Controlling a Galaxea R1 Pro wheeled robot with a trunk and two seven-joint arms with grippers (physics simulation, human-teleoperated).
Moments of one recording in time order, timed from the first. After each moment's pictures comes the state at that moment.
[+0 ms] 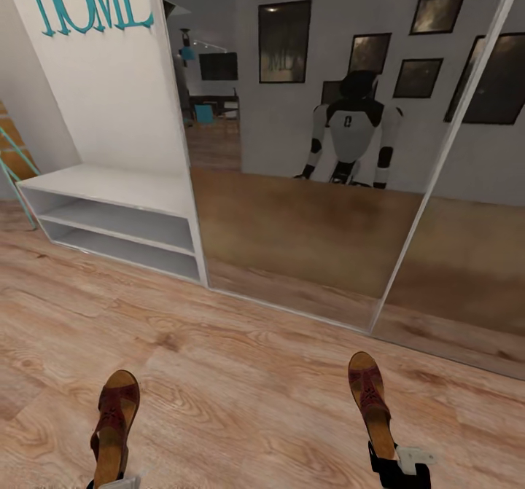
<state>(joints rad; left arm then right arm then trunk) -0.10 0.04 0.17 -0.50 -0.01 -0.60 0.10 -0.39 -0.11 -0.25 -0.10 0.18 -0.63 0.00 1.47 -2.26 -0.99</state>
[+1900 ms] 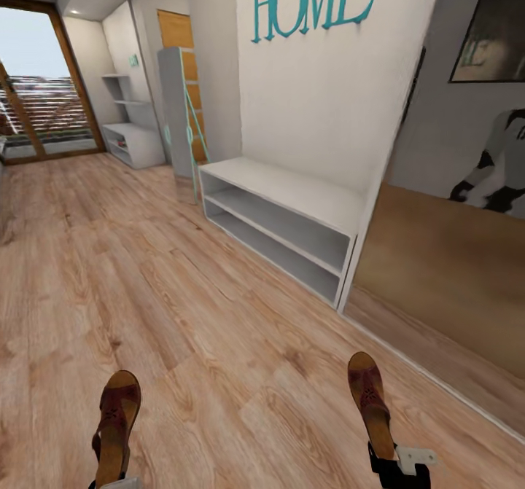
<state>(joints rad) -0.10 0.04 0.17 -0.50 -0.01 -0.60 0.10 -0.39 -0.11 -0.25 -0.10 0.18 -0.63 0.01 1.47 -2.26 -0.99</state>
